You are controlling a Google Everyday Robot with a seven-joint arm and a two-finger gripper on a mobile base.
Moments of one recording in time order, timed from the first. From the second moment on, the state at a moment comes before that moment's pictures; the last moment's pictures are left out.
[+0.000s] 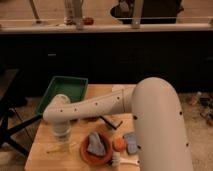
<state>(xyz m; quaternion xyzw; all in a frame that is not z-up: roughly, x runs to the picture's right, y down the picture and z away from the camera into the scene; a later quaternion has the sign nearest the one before) -0.216 0.274 0.734 -0.43 -0.11 -0.13 0.89</state>
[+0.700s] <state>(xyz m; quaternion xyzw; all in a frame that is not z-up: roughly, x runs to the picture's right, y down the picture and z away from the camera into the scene) -0.198 0.227 0.731 -0.42 -0.08 -0.14 0.89</state>
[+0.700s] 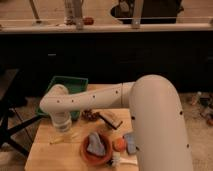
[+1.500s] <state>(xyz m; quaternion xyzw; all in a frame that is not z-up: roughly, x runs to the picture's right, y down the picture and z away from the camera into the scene) -0.153 0.182 0.721 -0.40 -0.08 -0.09 0.91</state>
